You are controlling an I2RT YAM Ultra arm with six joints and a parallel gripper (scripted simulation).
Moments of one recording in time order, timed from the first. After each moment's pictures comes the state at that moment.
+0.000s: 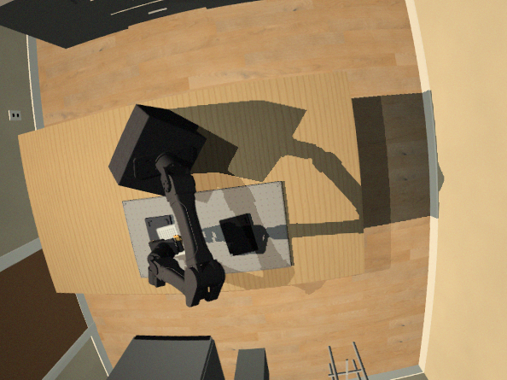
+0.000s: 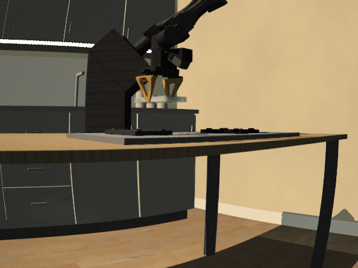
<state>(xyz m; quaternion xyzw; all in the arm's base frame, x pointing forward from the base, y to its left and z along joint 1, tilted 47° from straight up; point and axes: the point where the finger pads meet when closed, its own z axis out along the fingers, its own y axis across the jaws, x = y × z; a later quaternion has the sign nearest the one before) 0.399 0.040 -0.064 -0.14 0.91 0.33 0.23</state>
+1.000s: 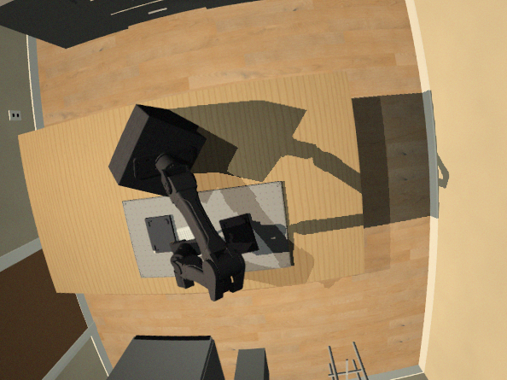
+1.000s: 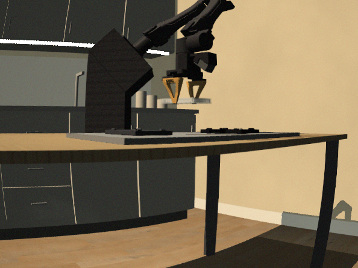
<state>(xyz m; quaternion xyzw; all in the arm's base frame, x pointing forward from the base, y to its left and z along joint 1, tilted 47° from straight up) 0.385 0.107 -0.010 -0.14 0.91 0.32 0.23</state>
